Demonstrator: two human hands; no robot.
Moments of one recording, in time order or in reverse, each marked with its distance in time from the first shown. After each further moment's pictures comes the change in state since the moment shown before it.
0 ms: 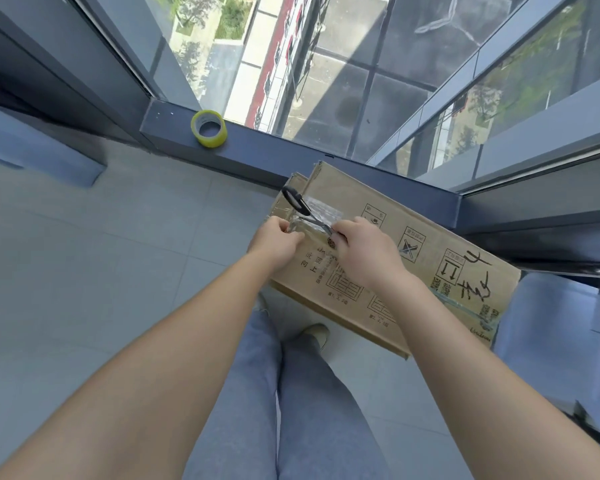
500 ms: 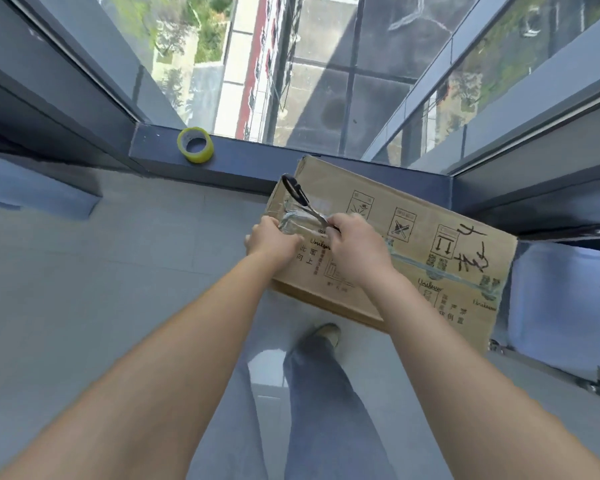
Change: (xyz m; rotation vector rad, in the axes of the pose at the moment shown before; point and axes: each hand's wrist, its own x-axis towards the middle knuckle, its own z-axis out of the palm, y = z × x) left_hand -0.006 0.005 0.009 0.219 0.104 0.000; right_hand -0.015 -0.002 0.015 0.211 0.093 0.153
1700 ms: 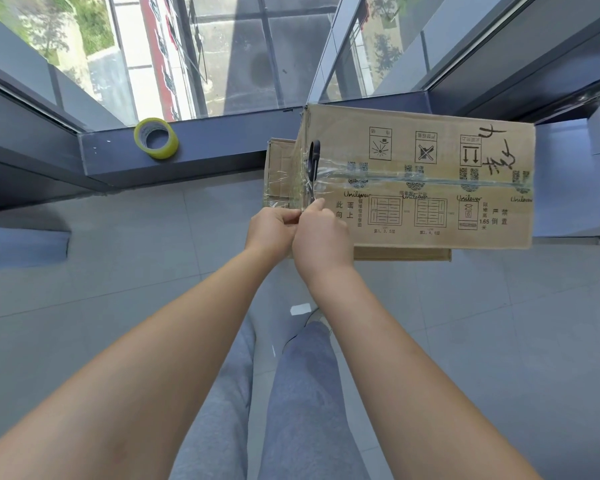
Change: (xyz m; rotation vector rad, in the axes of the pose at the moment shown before) left_hand 0.031 -0.068 -0.045 -0.046 -0.292 0.373; right_hand -0.021 -0.120 0.084 -0.098 0.039 0.383
